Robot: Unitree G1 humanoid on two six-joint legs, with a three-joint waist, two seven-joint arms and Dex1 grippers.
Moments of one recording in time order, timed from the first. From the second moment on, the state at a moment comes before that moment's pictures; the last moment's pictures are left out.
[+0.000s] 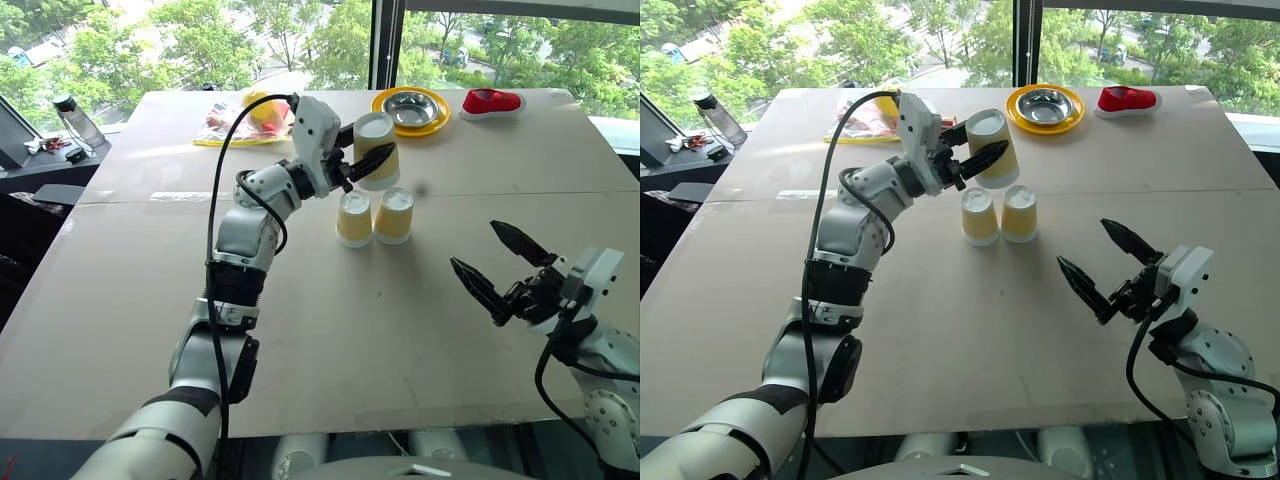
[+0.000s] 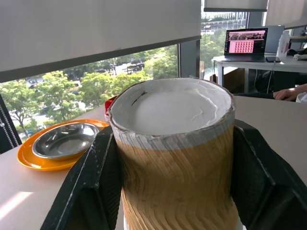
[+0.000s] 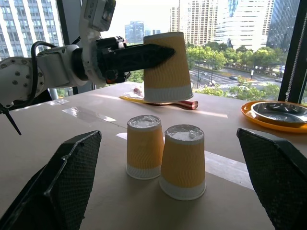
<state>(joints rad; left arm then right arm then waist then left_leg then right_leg) -0.85 0.29 -0.06 0.29 -0.34 0.18 -0.79 0.17 -0.42 -0.20 -0.58 0.61 0.13 0.67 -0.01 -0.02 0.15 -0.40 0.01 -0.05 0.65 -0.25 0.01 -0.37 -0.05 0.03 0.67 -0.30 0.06</state>
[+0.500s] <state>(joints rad) -0.85 0.29 -0.09 0.38 -0.24 0.15 -0.84 0.15 -0.43 -0.19 -0.61 0.61 0.17 0.60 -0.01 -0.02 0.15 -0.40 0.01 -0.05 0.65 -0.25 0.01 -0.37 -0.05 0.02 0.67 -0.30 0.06</state>
